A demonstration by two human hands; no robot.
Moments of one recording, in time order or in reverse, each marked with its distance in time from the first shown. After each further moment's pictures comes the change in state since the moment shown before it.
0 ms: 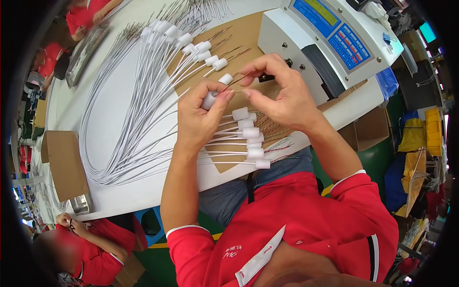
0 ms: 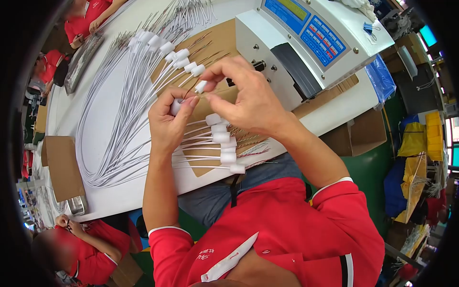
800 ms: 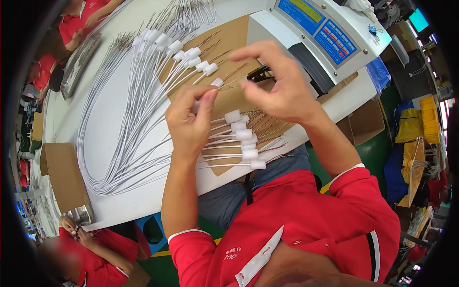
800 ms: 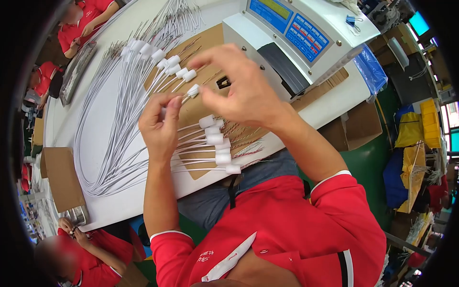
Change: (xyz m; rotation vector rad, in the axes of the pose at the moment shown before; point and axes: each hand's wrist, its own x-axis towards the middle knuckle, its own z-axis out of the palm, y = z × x) left_hand -0.001 0.011 0.003 0.170 0.140 0.140; right_hand 0.013 -0.002 -0.007 -0.020 0.128 -0.114
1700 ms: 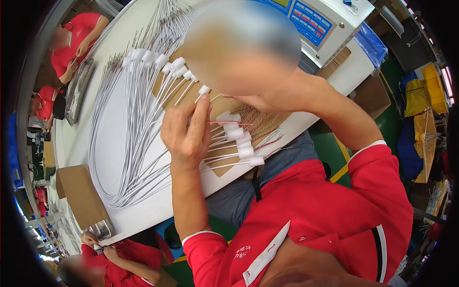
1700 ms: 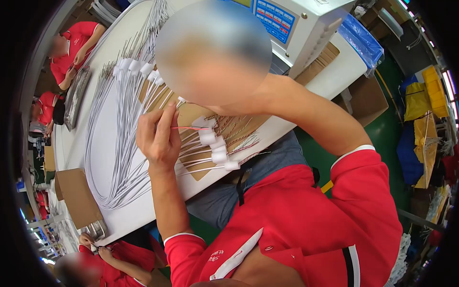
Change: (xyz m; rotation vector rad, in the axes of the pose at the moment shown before) left_hand 0.002 0.008 0.000 0.551 -0.006 0.680; right_hand 0.008 -0.005 -0.037 -0.368 -0.445 -0.233
